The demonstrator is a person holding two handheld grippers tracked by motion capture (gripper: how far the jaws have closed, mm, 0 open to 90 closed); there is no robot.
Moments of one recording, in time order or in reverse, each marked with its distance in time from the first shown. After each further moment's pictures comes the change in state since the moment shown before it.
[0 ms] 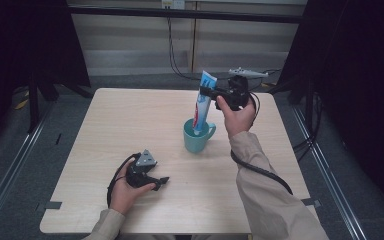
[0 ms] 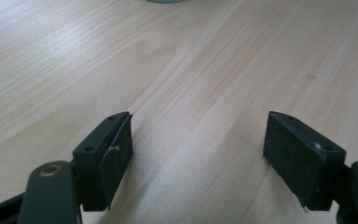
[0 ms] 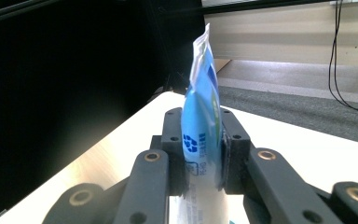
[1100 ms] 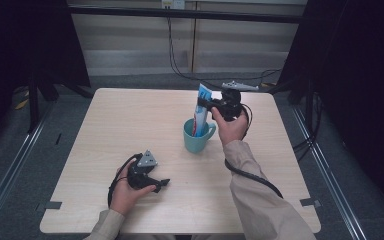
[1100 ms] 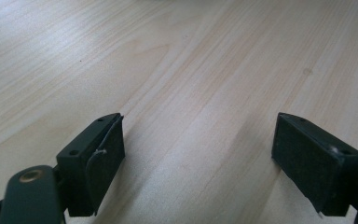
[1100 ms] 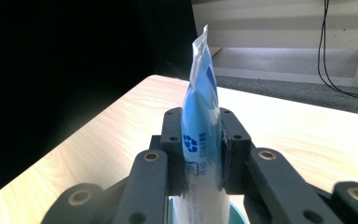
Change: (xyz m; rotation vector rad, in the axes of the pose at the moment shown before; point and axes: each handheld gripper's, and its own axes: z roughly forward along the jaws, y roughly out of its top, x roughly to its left) left arm -0.002 0.001 0.001 0.014 -0.003 0.016; right arm -0.011 -0.040 0.021 0.032 -0.043 0.016
